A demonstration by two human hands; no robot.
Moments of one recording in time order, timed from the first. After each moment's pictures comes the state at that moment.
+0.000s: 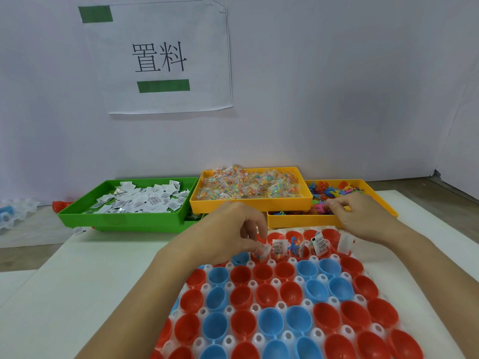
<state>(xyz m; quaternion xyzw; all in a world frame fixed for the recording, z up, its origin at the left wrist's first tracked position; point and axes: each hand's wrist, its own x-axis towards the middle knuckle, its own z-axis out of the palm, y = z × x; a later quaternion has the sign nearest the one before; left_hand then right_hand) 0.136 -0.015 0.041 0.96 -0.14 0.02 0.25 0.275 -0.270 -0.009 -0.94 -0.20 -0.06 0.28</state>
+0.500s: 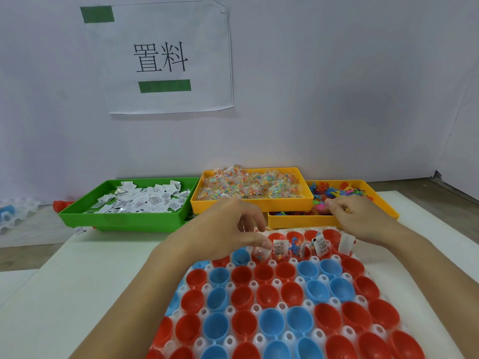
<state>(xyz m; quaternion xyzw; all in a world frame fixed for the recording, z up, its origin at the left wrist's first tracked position) 0.137 -0.009 0.043 0.95 -0.14 0.04 0.27 0.270 -0.265 -0.006 -0.94 -0.19 -0.05 0.26</state>
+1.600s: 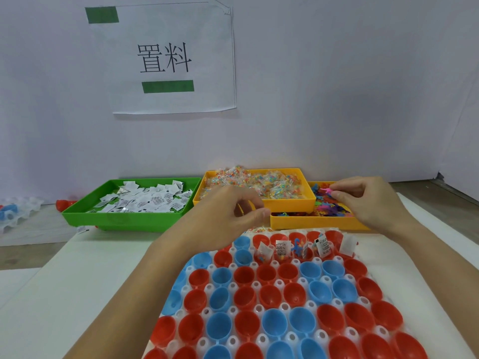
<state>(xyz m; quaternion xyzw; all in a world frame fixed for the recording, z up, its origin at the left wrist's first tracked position) 0.133 -0.008 0.056 0.94 -0.14 0.11 0.29 0.274 -0.271 0.009 -0.88 -0.20 -0.17 0.40</state>
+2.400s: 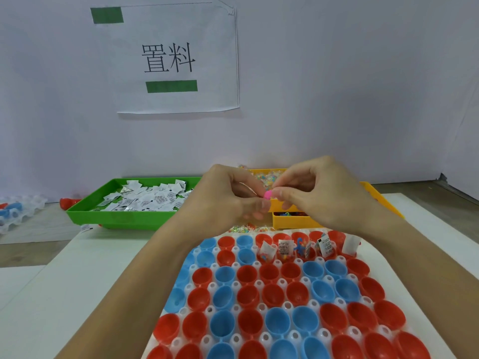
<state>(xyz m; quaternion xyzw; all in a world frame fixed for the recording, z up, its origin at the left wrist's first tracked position) 0.119 -0.020 0.081 0.86 -0.04 0.11 0.49 0.188 -0.200 0.075 -0.81 -0.37 -0.09 0.45</state>
